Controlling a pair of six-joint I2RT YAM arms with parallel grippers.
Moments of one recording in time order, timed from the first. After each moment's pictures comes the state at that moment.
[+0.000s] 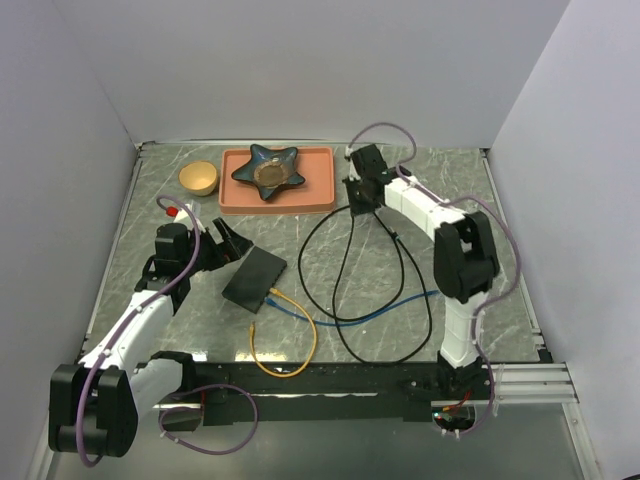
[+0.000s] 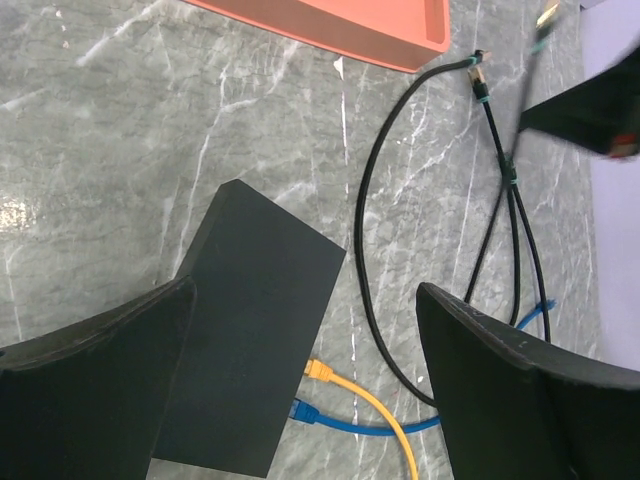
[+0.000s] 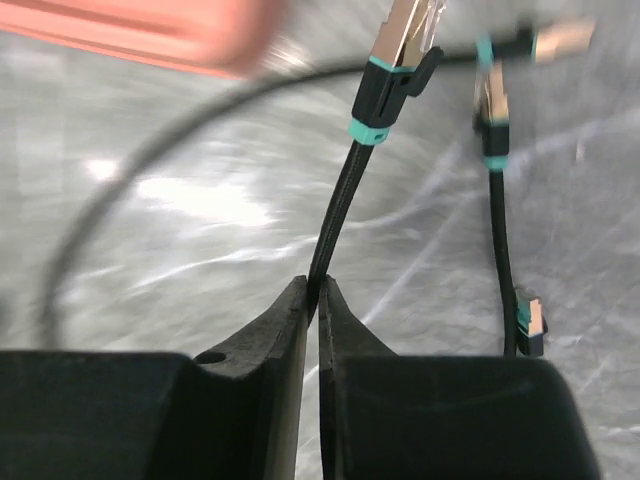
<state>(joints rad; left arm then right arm) -0.10 1.00 0.51 0.02 0.34 -0.59 0.42 2.01 1.61 -0.61 0.00 0.17</state>
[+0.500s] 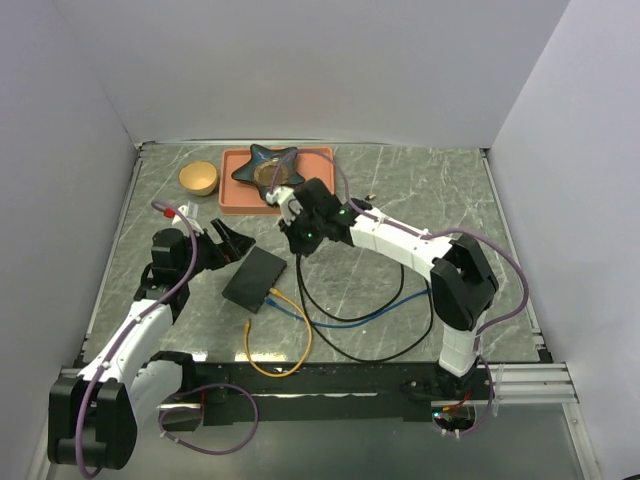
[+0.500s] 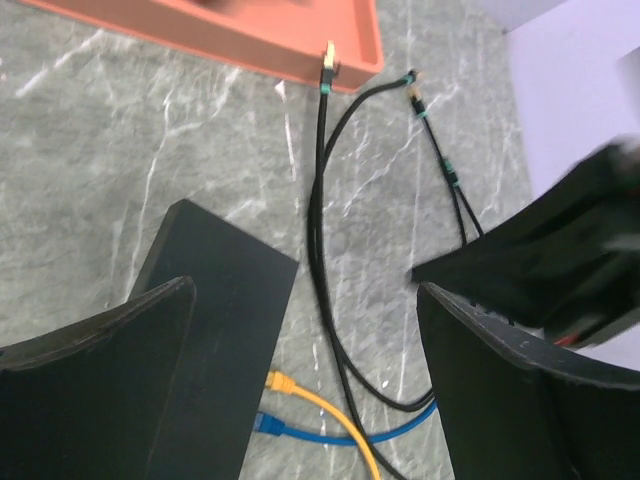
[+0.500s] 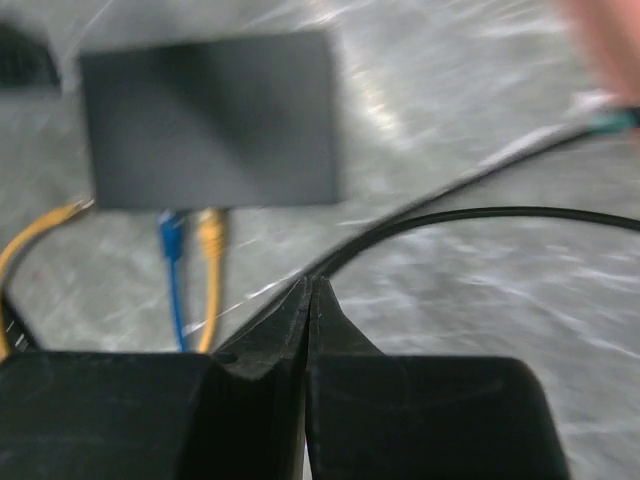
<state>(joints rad) -0.10 0.94 0.46 0.13 0.40 -0.65 0.79 1.83 1.50 -0.51 -0.23 -0.10</state>
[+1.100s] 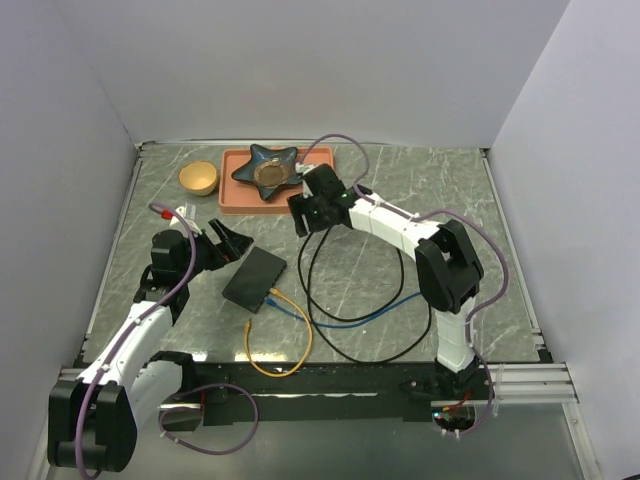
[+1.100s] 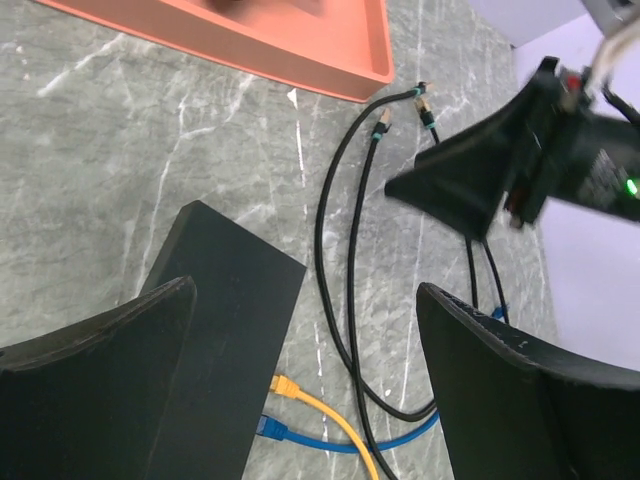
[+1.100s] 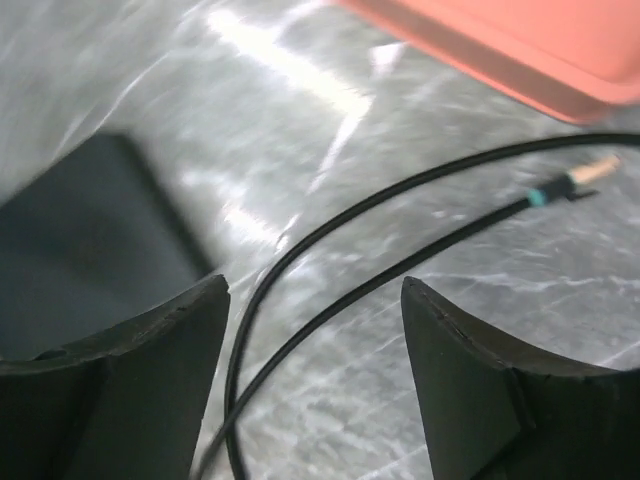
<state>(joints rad) -0.10 0.92 0.44 0.13 0.36 -0.67 0.69 1.97 1.58 -0.48 -0.01 0.22</state>
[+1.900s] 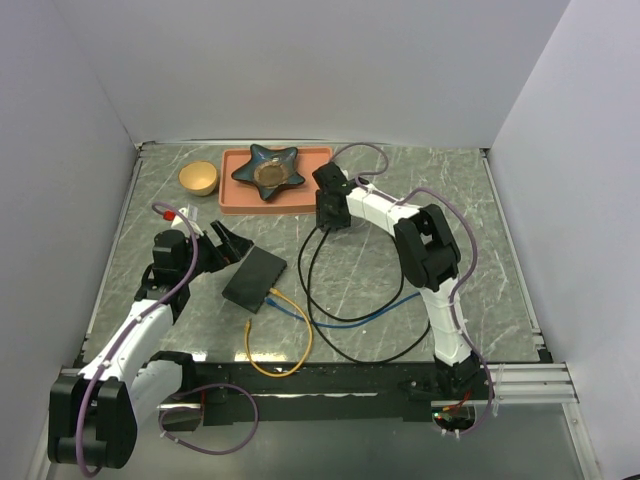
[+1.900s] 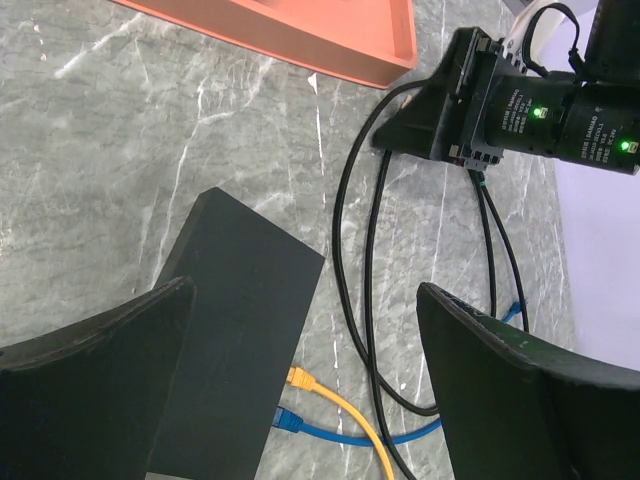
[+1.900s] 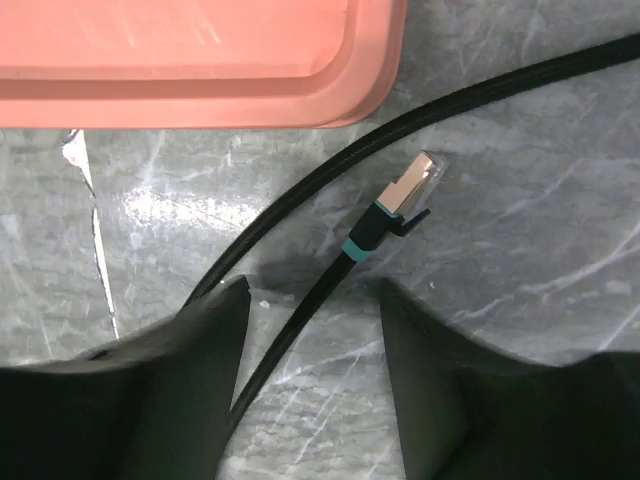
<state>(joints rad) -0.10 0.94 0.44 0.11 0.35 -0.64 0.56 2.23 1.75 -0.59 0.14 0.49</state>
